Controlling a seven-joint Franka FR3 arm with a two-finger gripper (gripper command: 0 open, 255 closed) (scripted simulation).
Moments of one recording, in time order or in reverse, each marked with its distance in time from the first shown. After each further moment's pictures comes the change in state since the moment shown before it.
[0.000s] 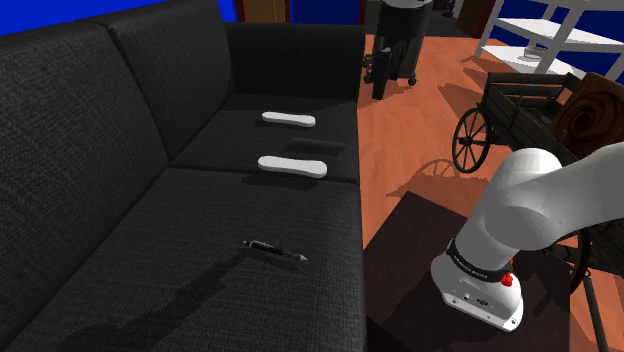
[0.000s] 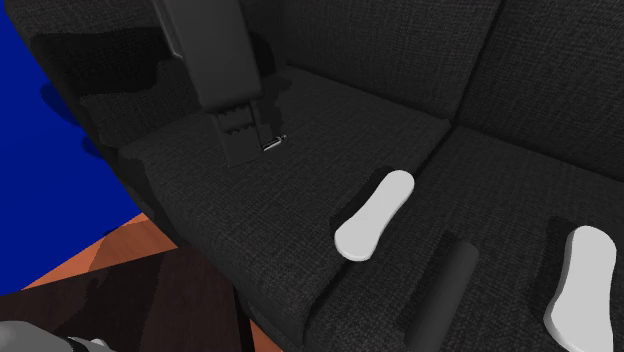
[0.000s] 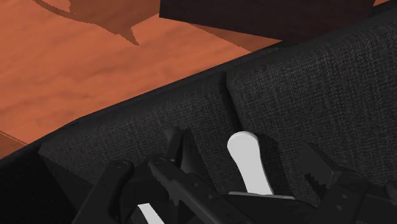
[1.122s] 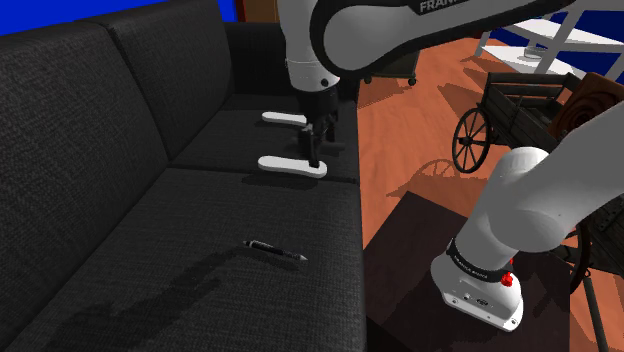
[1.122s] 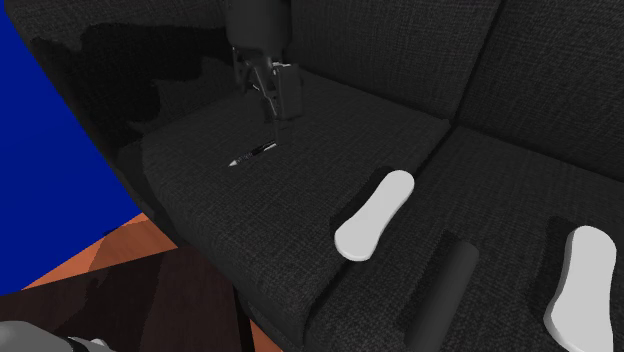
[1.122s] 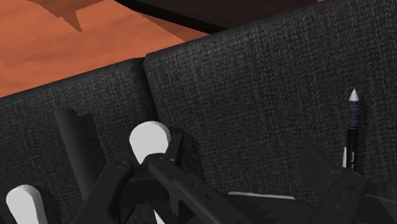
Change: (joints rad) arm 0.096 0.357 0.230 0.021 0.116 0.186 0.195
